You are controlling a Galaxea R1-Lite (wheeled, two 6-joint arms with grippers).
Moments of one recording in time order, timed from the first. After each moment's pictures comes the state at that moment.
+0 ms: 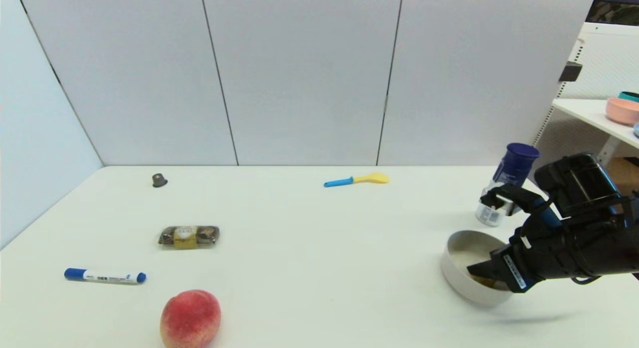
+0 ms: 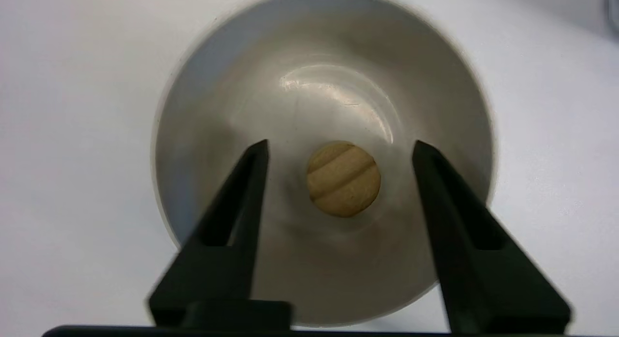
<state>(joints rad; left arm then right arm) 0.00 0.00 0.00 0.01 0.00 0.02 0.21 1.57 -0.80 0.16 0.11 -0.24</state>
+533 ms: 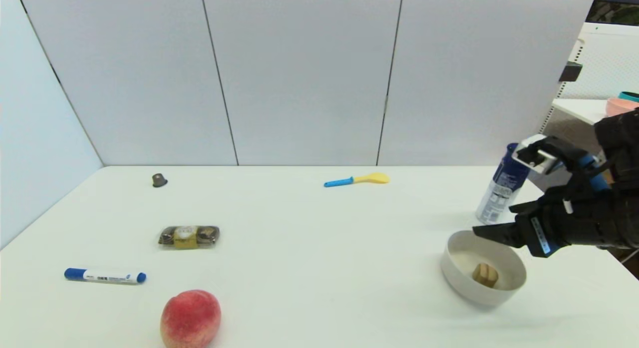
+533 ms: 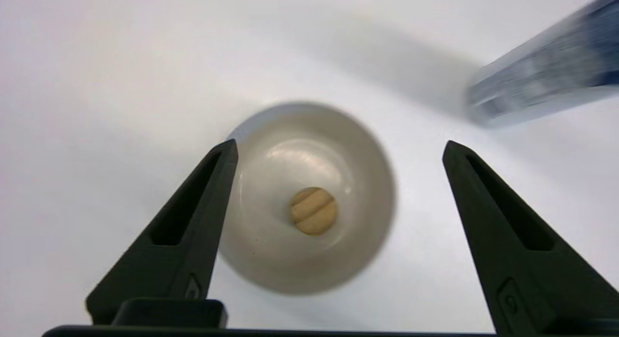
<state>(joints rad) 0.00 0.00 0.00 0.01 0.00 0.02 0.20 1.41 -0.90 0.18 0.10 -0.24</state>
